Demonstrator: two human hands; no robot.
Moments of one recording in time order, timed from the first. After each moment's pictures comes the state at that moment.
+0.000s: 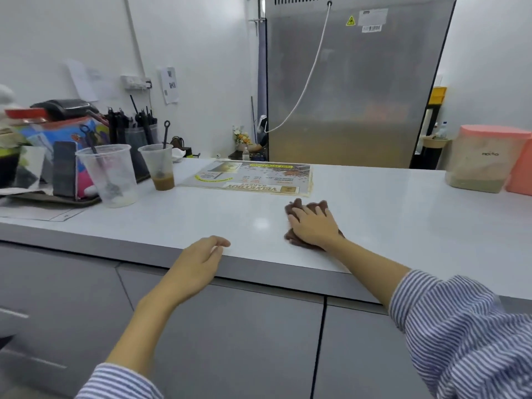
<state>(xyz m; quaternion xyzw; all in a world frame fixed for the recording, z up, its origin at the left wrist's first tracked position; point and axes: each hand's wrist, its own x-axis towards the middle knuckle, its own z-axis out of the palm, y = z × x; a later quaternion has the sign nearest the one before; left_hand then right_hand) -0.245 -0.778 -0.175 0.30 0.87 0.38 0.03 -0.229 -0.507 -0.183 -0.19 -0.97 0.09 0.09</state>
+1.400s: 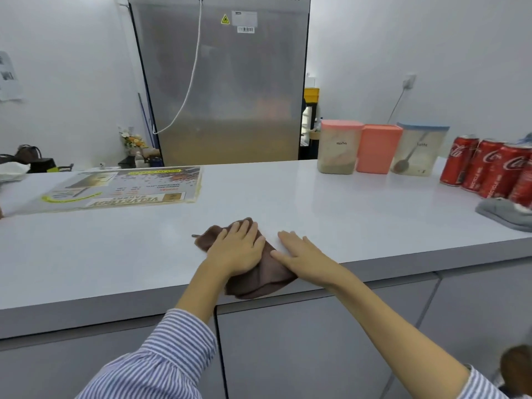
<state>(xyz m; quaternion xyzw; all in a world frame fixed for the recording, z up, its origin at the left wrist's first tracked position) -0.176 -0.527 -0.181 0.53 0.84 0.07 0.05 -0.031 -0.449 -0.184 -0.30 -0.91 0.27 0.09</state>
